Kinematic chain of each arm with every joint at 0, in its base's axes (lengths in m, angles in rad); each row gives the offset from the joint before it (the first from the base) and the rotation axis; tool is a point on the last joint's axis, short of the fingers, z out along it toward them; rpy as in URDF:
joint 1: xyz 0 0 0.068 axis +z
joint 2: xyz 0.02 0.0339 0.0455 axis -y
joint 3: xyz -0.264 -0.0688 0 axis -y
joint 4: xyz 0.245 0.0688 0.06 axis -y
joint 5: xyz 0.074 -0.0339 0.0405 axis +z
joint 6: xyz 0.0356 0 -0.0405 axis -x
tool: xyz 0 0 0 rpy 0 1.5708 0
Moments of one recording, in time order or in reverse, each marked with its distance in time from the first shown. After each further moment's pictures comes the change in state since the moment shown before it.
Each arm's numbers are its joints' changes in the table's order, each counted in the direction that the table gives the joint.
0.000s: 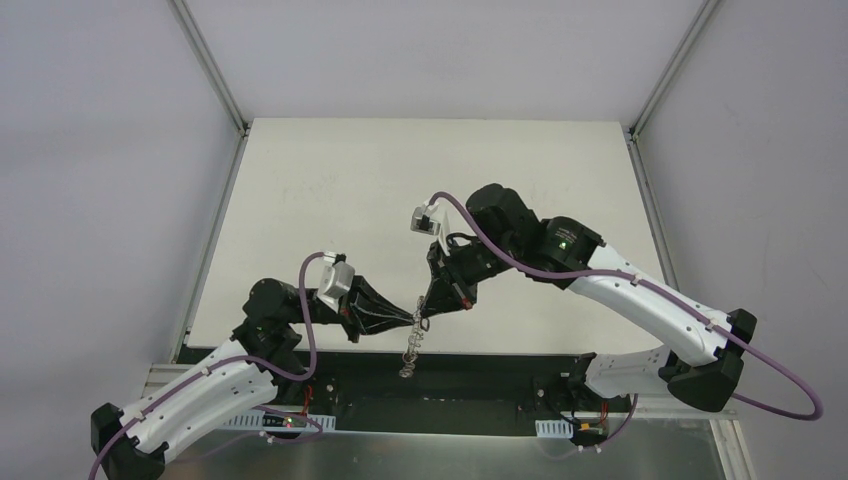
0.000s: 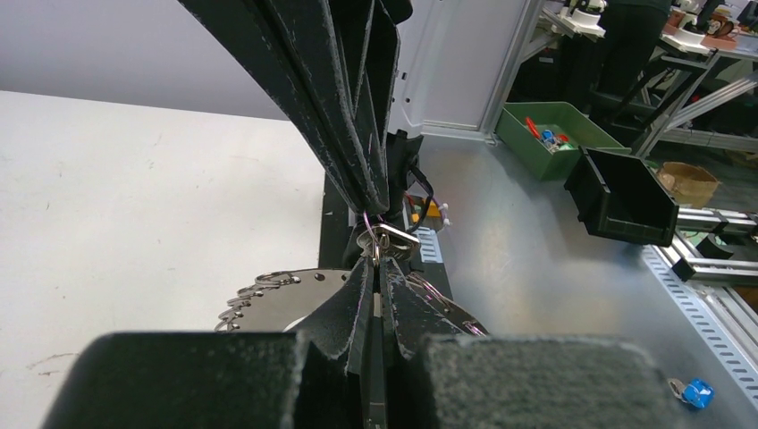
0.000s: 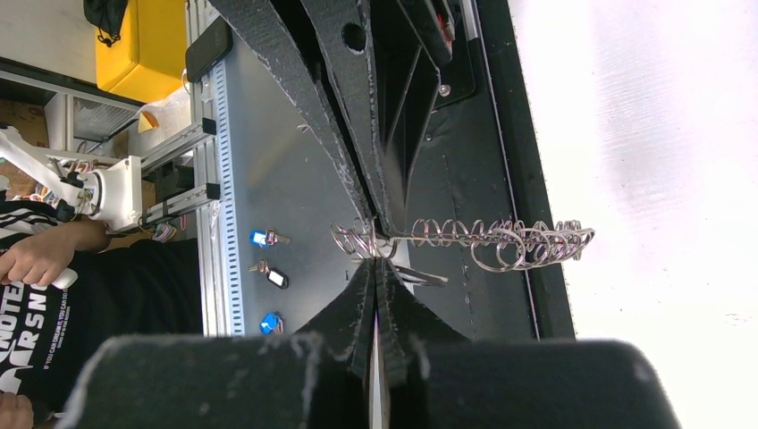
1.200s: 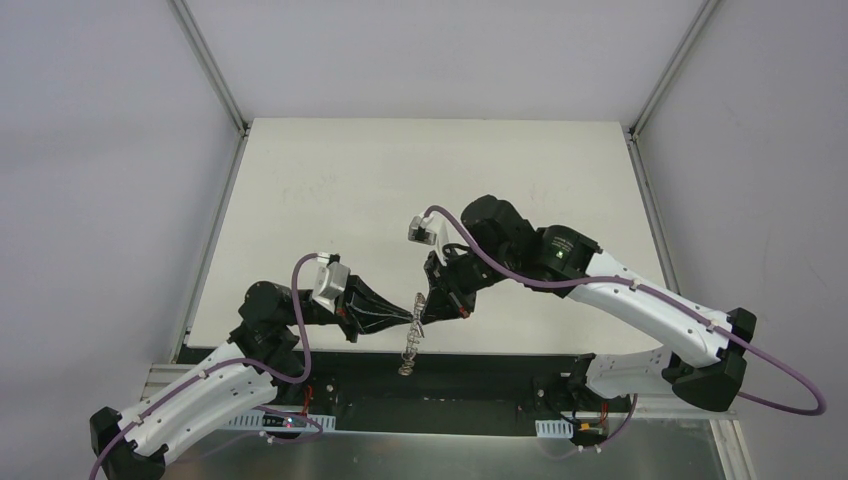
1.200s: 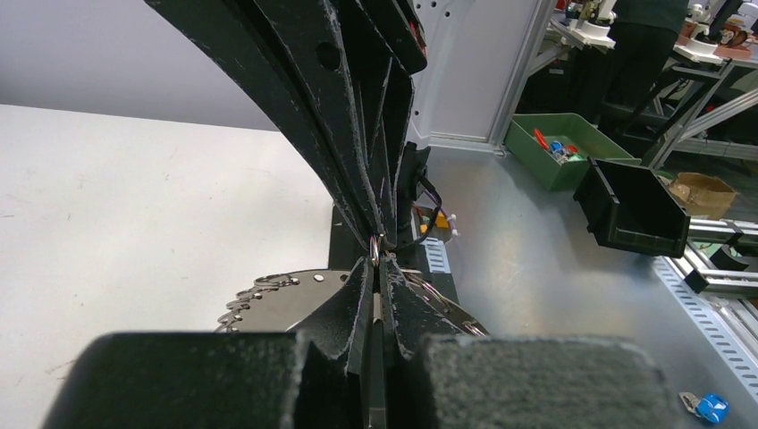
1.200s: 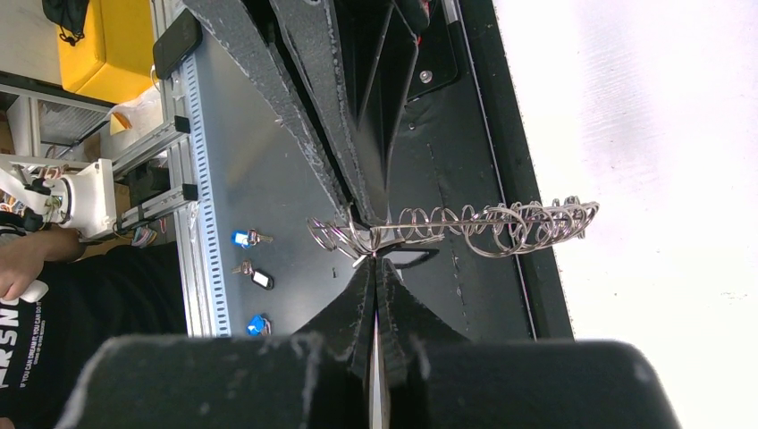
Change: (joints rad) left arm 0.000 0.030 -0.001 -0.002 0.027 -0.004; right arm 0.055 0.014 -0.036 0.006 -0.098 -0.021
